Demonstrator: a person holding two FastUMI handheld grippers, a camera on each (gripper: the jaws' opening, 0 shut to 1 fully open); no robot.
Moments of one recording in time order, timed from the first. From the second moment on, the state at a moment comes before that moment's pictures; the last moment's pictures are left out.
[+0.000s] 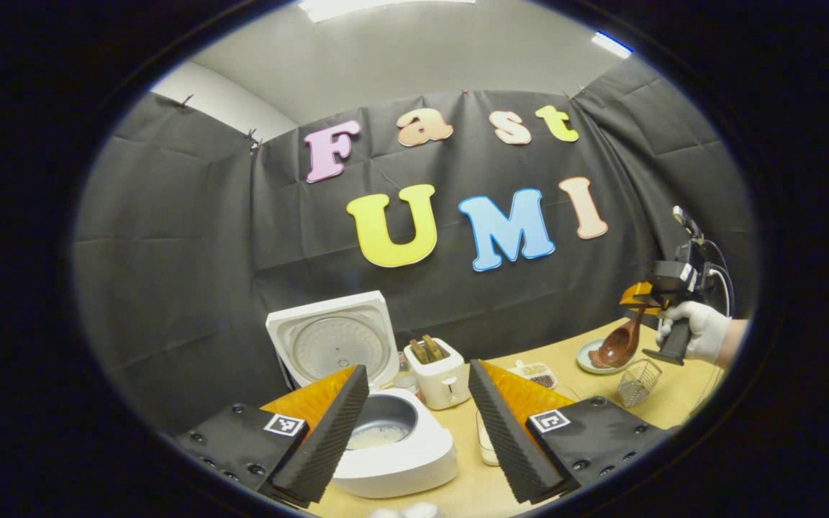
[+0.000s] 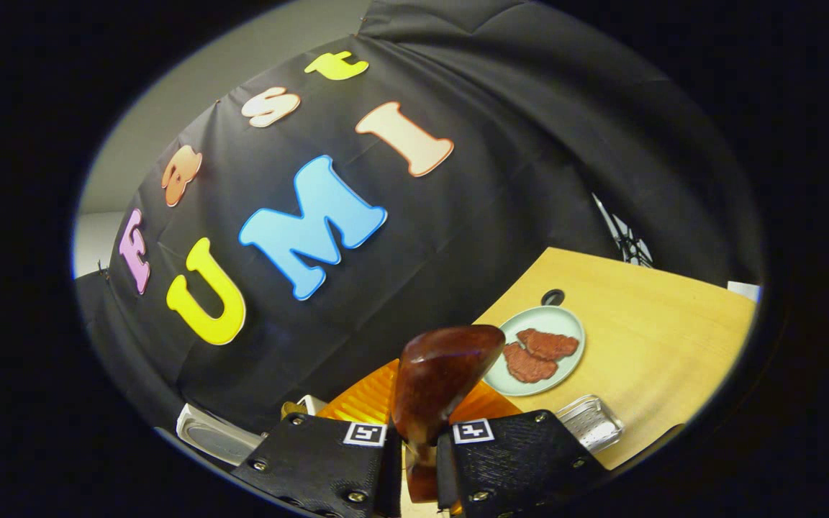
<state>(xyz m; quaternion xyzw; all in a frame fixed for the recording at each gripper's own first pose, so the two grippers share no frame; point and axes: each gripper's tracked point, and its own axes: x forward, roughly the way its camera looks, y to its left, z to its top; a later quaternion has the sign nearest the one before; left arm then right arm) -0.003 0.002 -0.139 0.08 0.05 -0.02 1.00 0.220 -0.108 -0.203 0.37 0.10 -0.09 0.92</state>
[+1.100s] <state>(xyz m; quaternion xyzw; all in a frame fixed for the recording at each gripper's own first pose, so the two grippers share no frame) -0.006 -0.059 -0.132 0.12 0.07 -0.03 0.99 0.207 -0.178 -0.341 0.30 0.18 -0.15 0.93</state>
